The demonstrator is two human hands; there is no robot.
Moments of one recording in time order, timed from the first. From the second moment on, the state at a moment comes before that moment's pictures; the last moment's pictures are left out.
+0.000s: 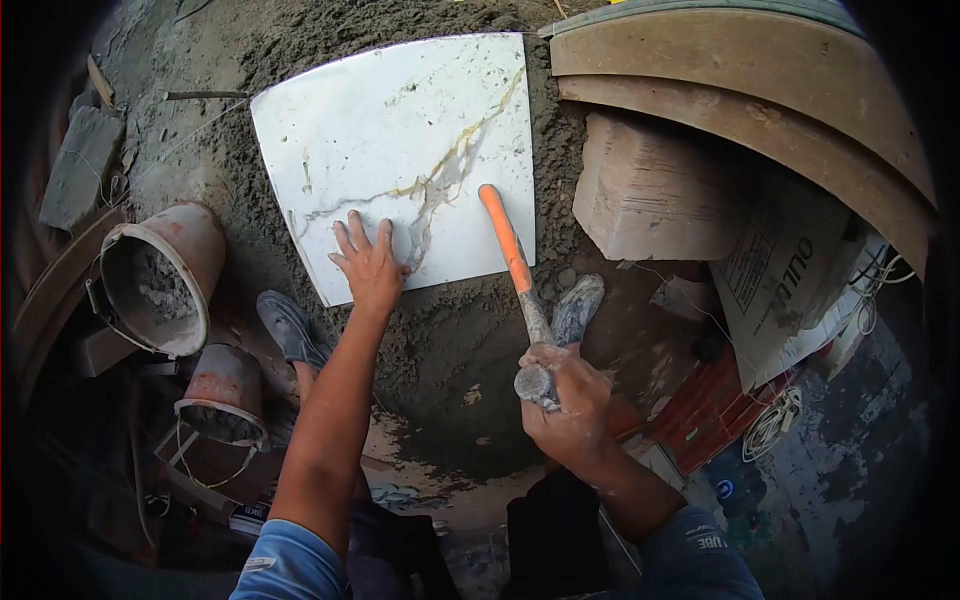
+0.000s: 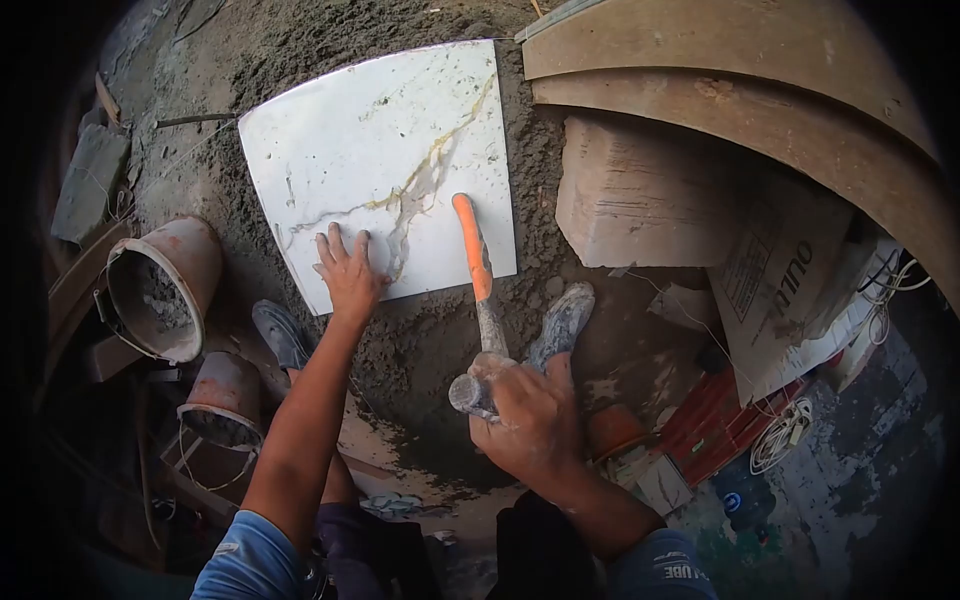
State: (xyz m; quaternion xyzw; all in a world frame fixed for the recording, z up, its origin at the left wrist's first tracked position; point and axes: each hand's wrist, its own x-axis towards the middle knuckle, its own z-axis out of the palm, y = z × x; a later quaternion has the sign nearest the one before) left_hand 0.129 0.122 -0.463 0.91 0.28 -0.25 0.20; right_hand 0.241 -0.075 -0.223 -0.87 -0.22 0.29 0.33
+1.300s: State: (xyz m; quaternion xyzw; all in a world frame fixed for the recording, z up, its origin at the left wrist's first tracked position) left_hand 0.130 0.124 -0.467 0.93 0.27 -0.21 0.16; right_hand 0.272 0.007 -0.224 -0.85 -0.17 0.32 0.38
